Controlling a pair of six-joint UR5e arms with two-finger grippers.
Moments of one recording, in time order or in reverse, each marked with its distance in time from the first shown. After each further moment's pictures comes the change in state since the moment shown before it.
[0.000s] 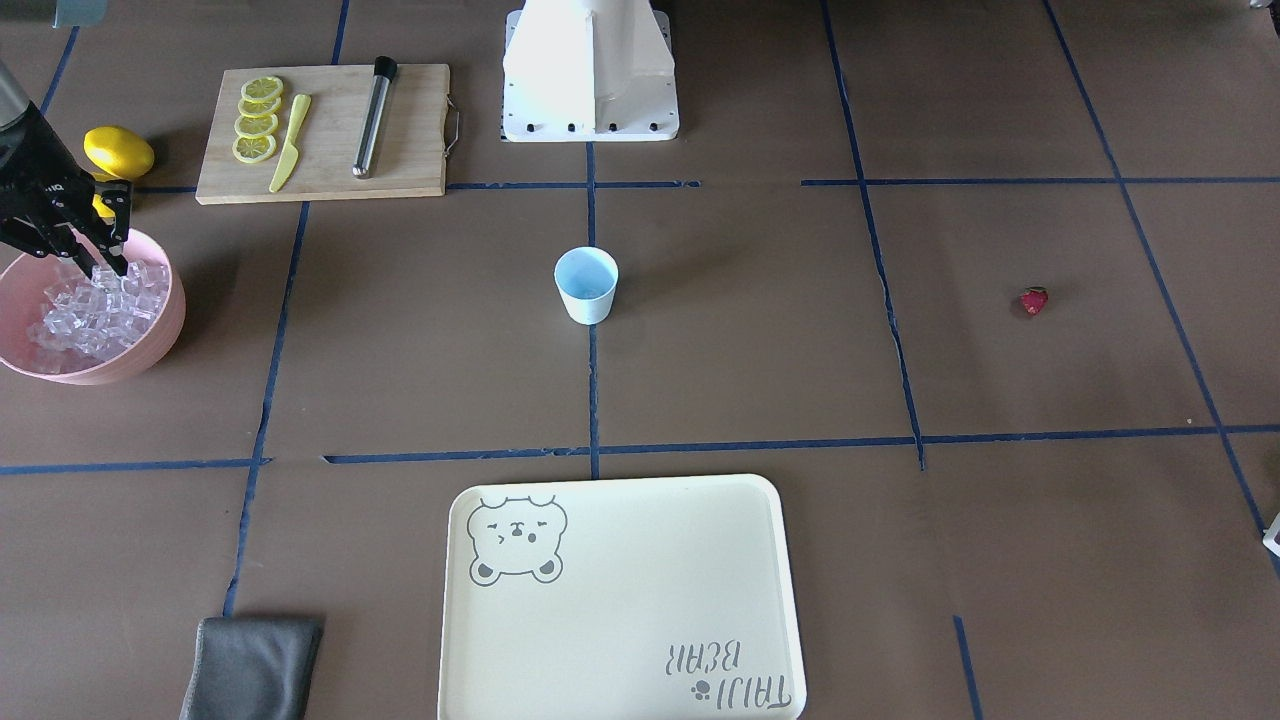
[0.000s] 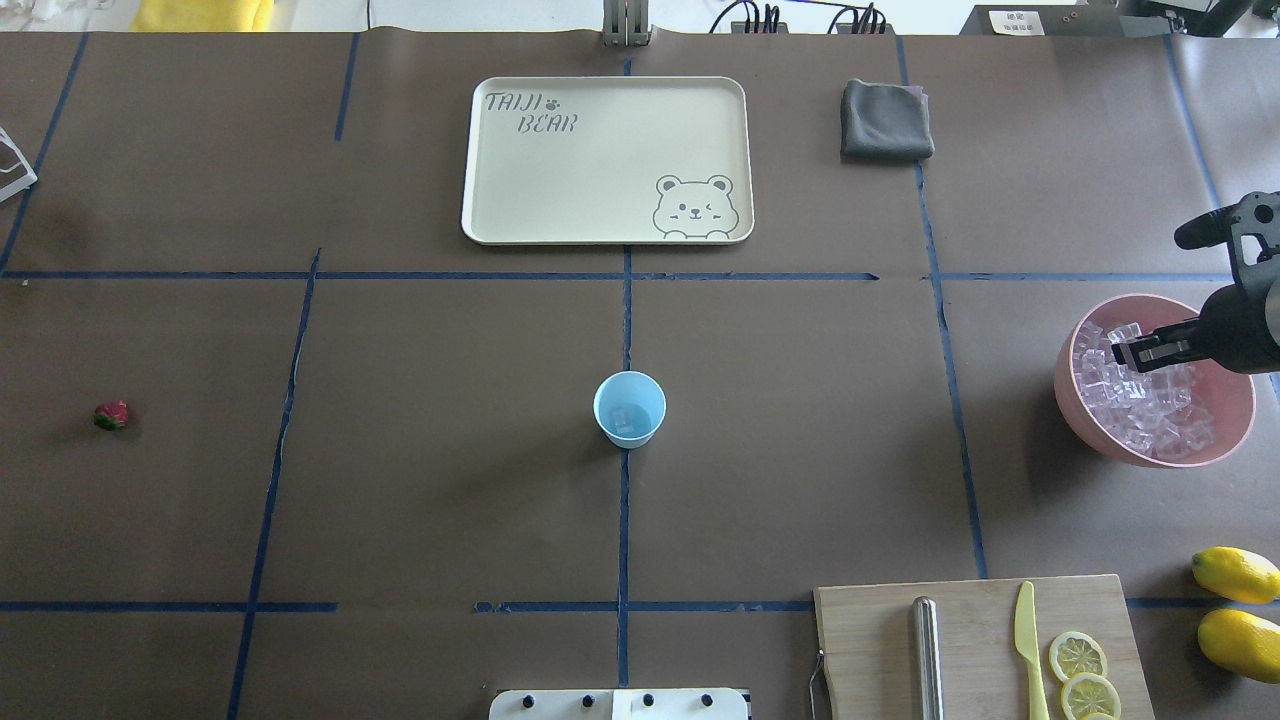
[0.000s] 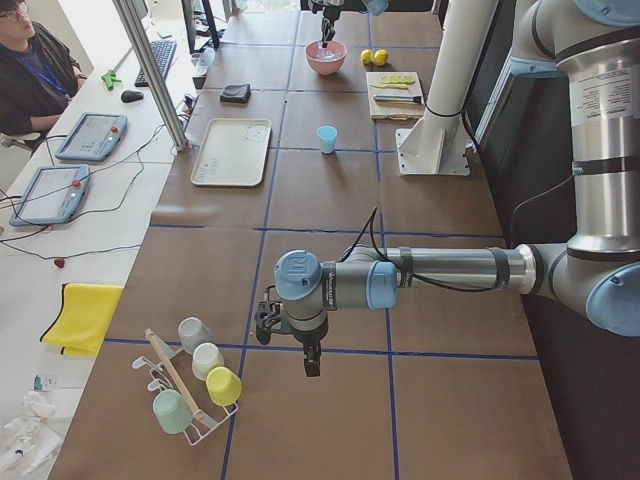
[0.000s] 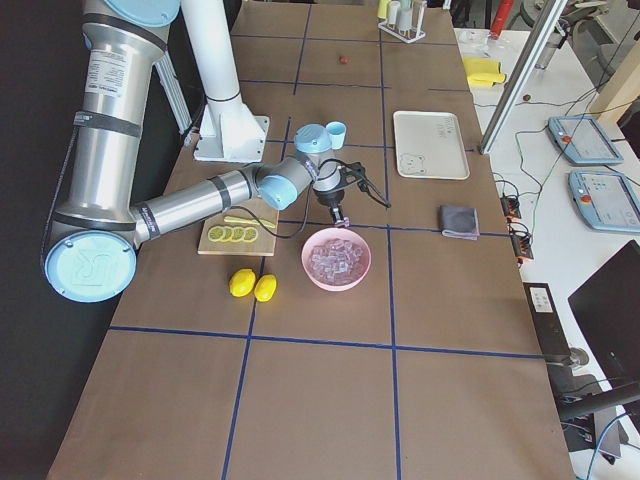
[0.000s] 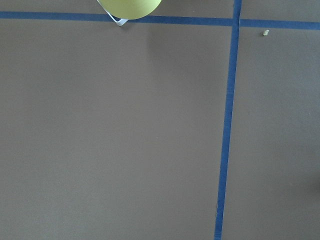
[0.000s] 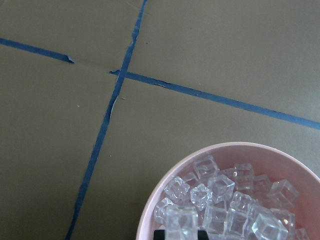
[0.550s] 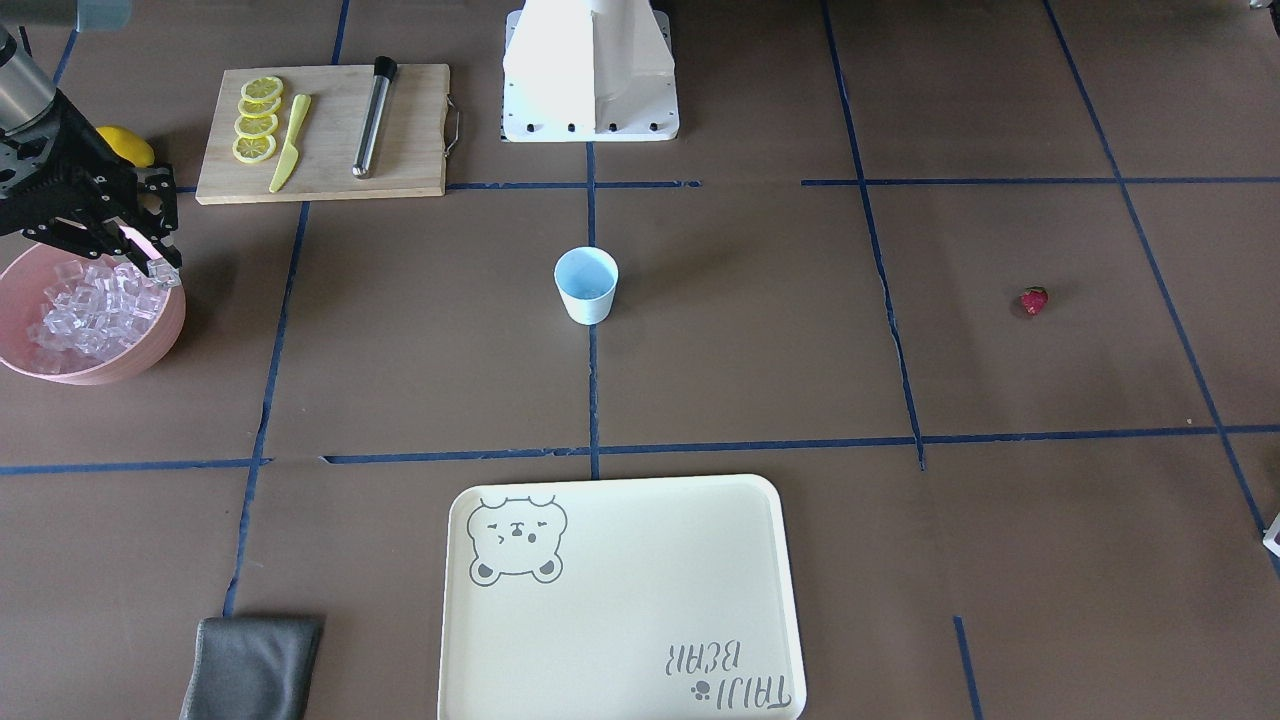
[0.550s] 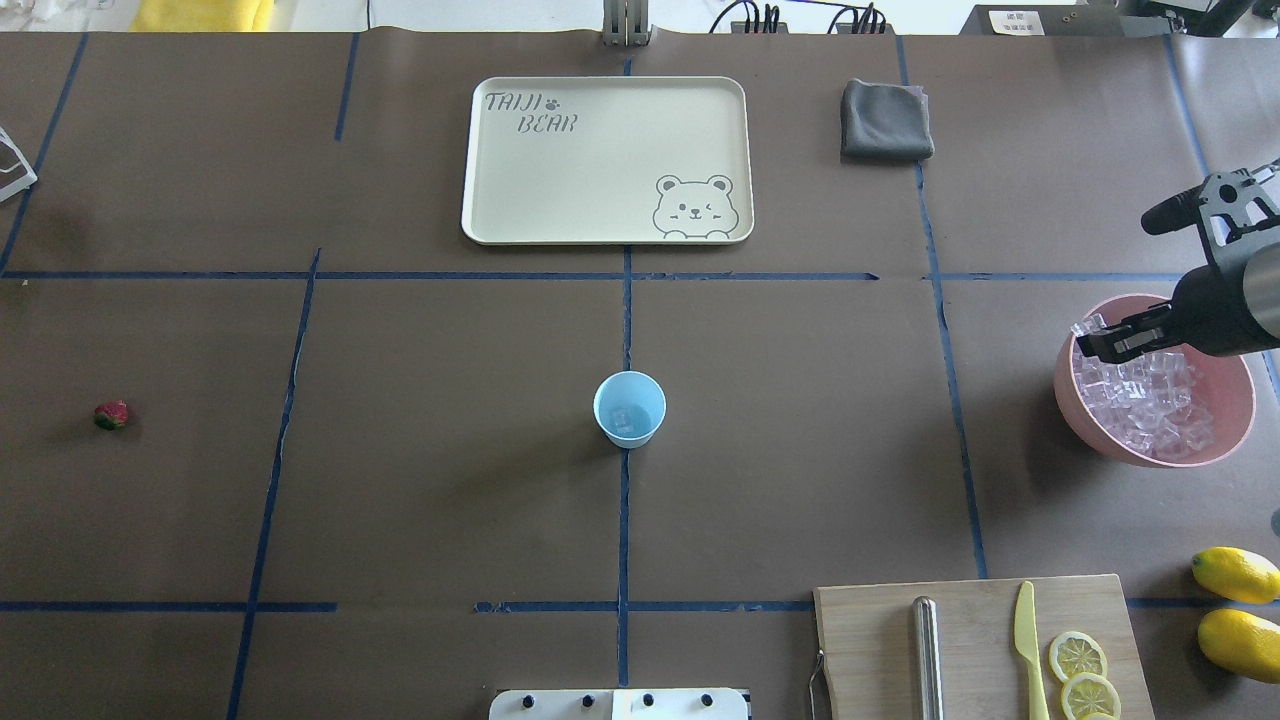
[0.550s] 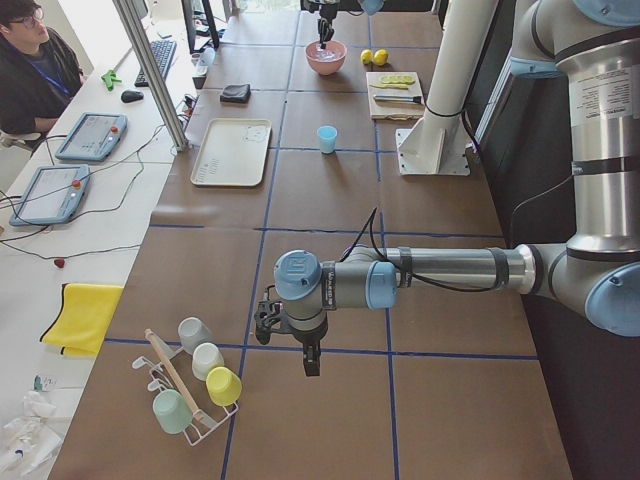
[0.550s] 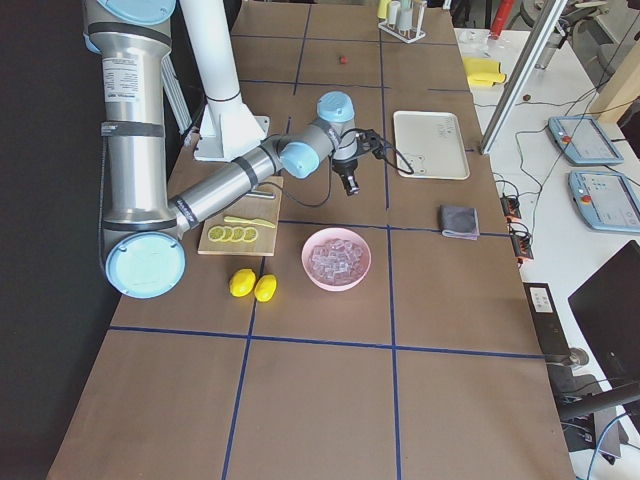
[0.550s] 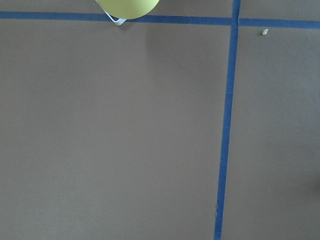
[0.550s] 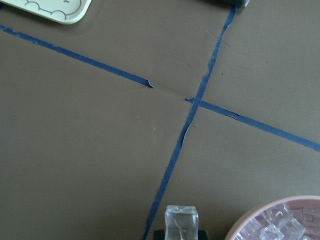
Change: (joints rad) left arm 0.002 -0.001 0.001 -0.003 0.000 0.000; right arm 0.044 0.263 0.022 -0.282 0.150 -0.052
